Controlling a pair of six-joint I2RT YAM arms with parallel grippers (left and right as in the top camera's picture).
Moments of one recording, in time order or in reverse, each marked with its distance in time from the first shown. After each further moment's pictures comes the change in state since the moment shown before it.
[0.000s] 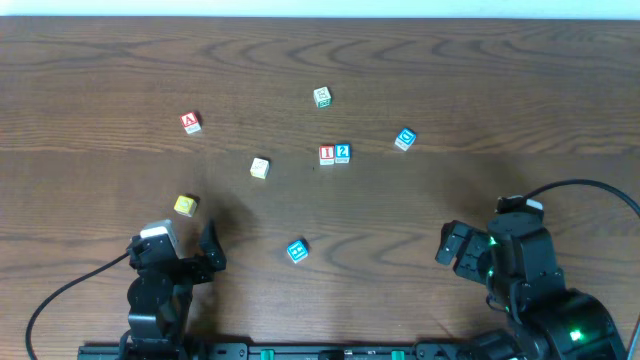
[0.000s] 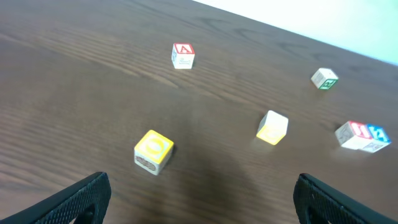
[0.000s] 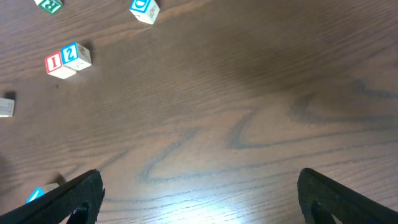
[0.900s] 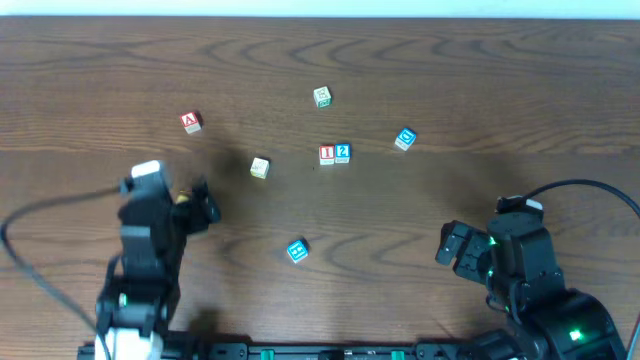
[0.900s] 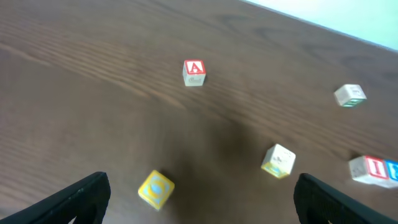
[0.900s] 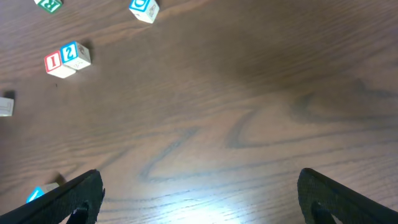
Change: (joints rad) left arm 0.000 0.759 0.418 0.134 -0.079 0.005; right arm 0.000 0.000 -0.002 0.000 -0.001 0.000
